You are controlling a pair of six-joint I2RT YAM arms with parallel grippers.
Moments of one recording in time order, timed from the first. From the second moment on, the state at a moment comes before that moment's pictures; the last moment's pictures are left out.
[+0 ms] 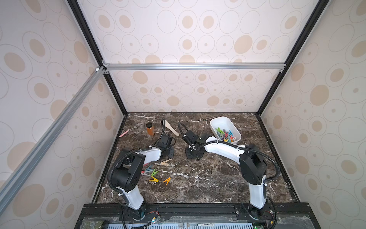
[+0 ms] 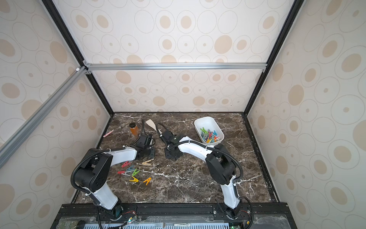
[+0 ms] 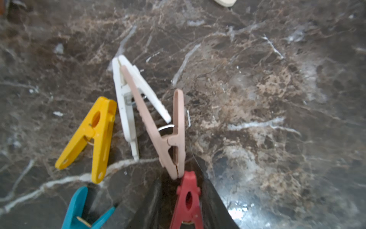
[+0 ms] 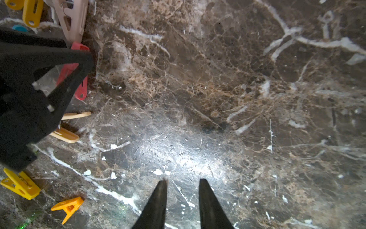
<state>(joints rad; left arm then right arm) -0.41 1.73 0.86 -0.15 -0.15 -0.23 0.84 1.99 1.56 -0.82 0.02 0.59</state>
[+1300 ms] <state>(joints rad) -0.51 1.63 1.08 -0.20 0.13 -0.37 0.24 2.06 1.59 -0.74 0.07 0.56</state>
